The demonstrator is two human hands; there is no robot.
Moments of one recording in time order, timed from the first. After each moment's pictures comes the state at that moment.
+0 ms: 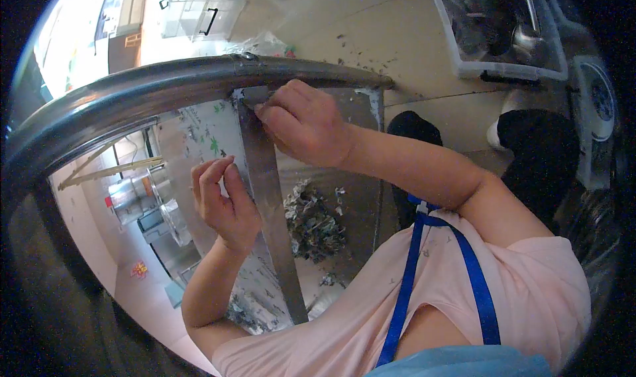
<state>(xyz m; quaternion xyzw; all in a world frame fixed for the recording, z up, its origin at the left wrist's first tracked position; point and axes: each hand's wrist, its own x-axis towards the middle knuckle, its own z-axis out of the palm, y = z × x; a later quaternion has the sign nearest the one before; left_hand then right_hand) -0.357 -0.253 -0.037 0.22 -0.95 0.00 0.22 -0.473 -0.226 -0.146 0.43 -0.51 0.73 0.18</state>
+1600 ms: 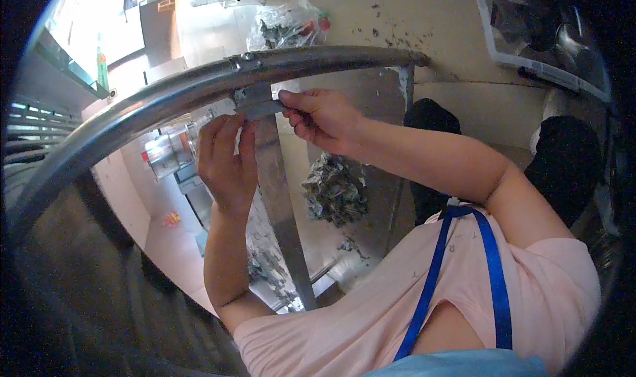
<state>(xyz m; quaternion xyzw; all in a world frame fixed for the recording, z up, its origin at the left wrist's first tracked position) -0.411 -0.249 -0.026 0.19 -0.97 0.15 0.07 -0.475 -0.216 -0.163 -0.12 0.07 0.65 -0.74</state>
